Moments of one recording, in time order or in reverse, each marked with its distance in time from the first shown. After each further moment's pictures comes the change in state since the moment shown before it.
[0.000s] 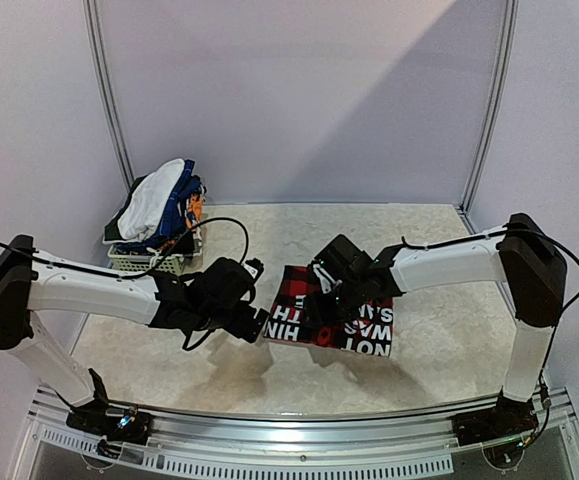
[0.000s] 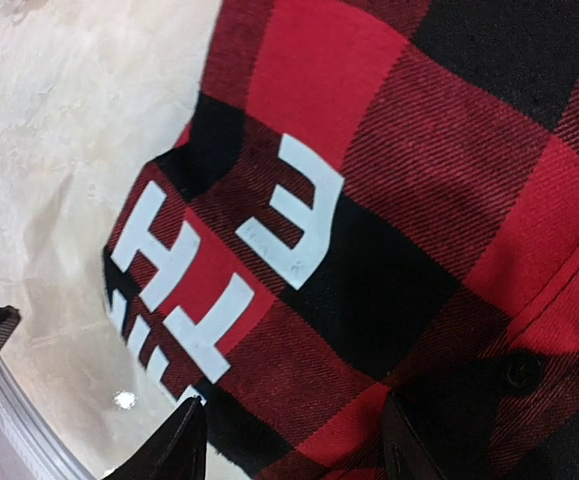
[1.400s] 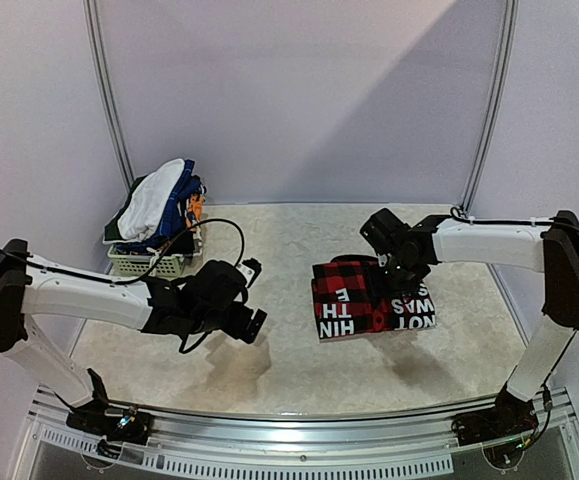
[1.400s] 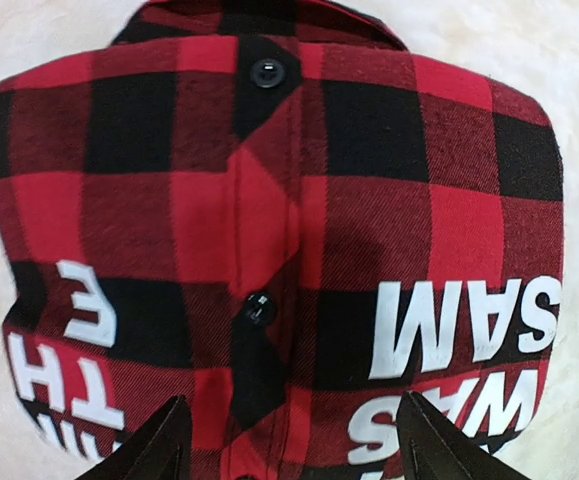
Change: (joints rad) left arm 0.005 -0.040 -0.065 0.100 0.015 0.040; right arm -0.196 -0.182 -0.018 -0.352 0.370 -0.054
